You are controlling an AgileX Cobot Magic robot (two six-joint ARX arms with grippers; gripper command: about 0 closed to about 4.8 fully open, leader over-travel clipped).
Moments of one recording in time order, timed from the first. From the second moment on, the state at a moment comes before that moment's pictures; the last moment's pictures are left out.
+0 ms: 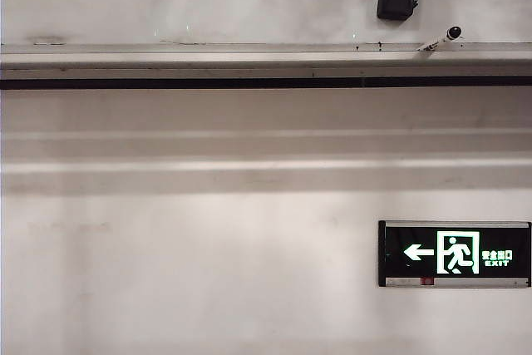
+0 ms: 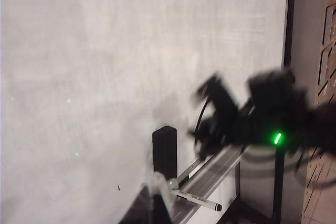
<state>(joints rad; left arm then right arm) -0.62 1.44 2.17 -0.59 0.23 0.18 0.17 1.69 2.01 -0.52 0.21 -0.09</state>
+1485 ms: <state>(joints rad) -0.65 1.44 2.17 -0.60 0.25 0.16 0.17 1.75 1.39 0.63 0.09 0.02</state>
